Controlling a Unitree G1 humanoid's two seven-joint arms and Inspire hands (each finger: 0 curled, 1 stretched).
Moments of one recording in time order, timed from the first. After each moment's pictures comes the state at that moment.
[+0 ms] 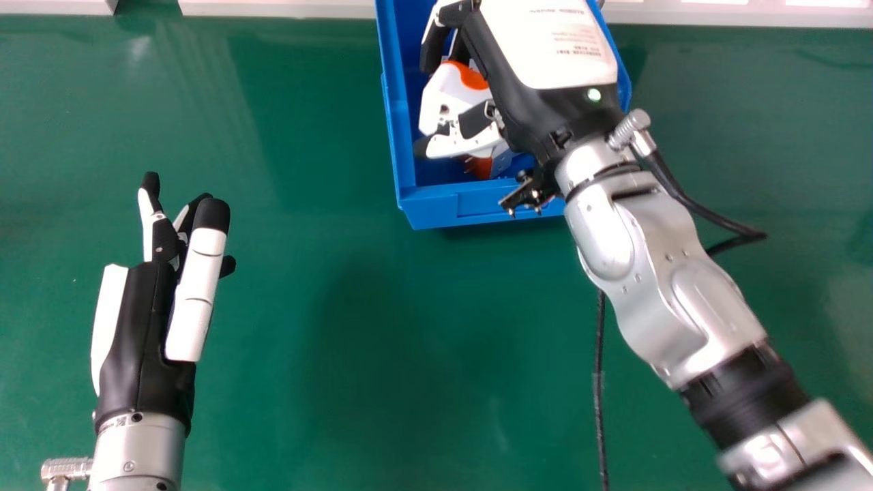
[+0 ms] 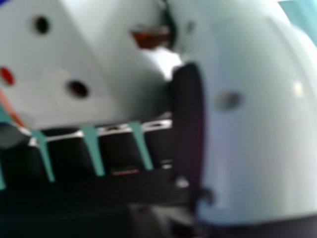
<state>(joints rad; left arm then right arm) 0.32 0.10 0.14 -0.38 0.06 0.08 -0.01 -0.76 -0.17 0.40 0.49 -0.87 0.02 -0.21</state>
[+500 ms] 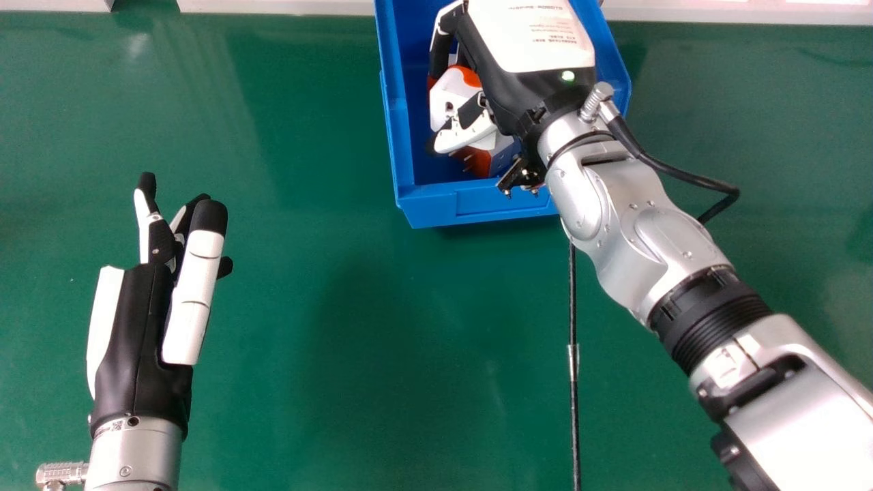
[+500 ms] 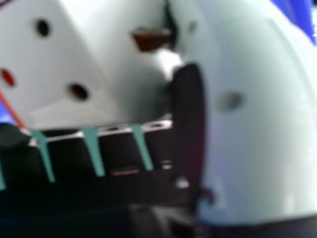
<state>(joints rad) 0.34 0.10 0.15 -0.42 0.07 0.08 -0.01 -0.98 -0.12 0.45 0.94 -0.86 -0.01 -0.29</state>
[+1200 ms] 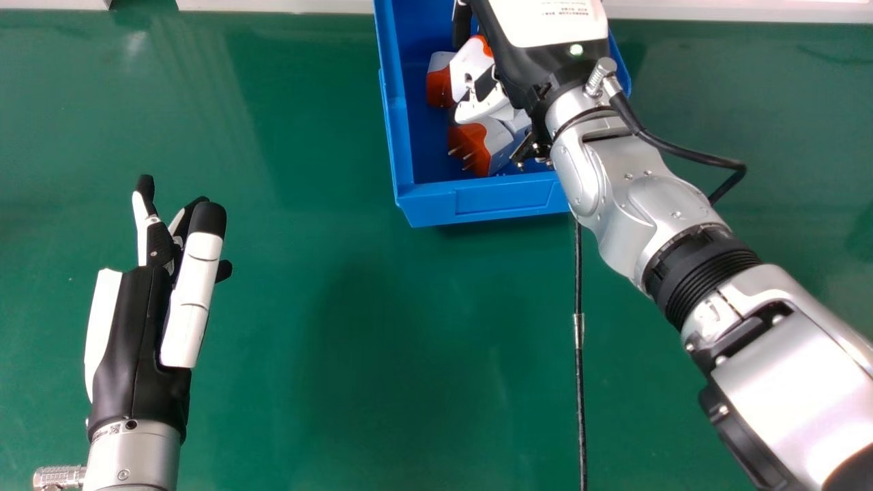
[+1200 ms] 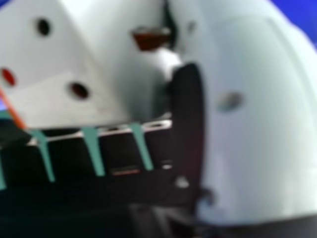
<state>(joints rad) 0.34 0.10 0.15 -0.42 0.07 0.09 -0.01 -1.09 -0.12 0.54 1.10 -0.87 0.05 -0.41</state>
